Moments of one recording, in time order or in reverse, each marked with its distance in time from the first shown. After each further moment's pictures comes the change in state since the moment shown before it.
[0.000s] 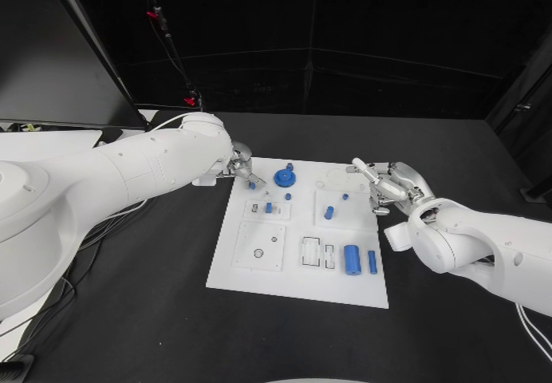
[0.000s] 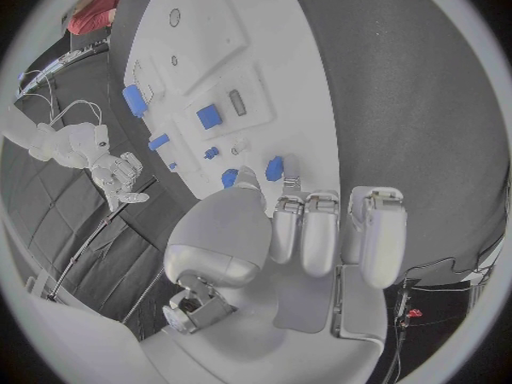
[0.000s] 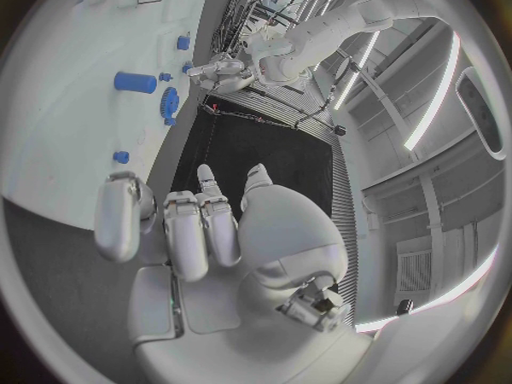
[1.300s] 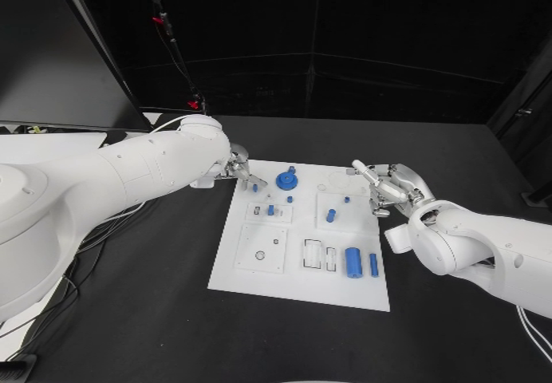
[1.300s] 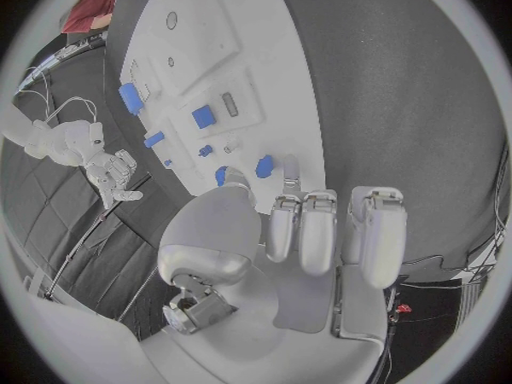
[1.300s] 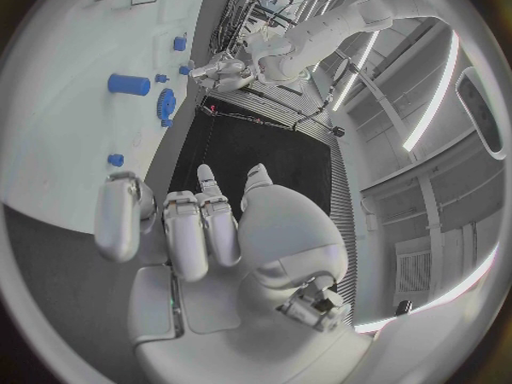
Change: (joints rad) left arm -0.001 -0.006 0.000 0.000 0.007 -0.007 -0.029; left_hand -0.163 -0.072 -0.016 0.003 -0.161 -0.018 0.004 0.021 0.027 0.004 -0.004 0.000 -0.006 0.002 -0.003 0.000 0.000 0.000 0.000 0.000 0.000 0.000; right arm 0.000 -0.002 0.000 0.002 0.000 0.001 0.000; right_hand -0.004 -0.004 0.003 0.003 -0.005 0.000 0.000 0.000 0.000 0.000 0.000 0.000 0.000 0.000 0.000 0.000 0.000 0.000 0.000 0.000 0.000 0.000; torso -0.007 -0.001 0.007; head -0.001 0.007
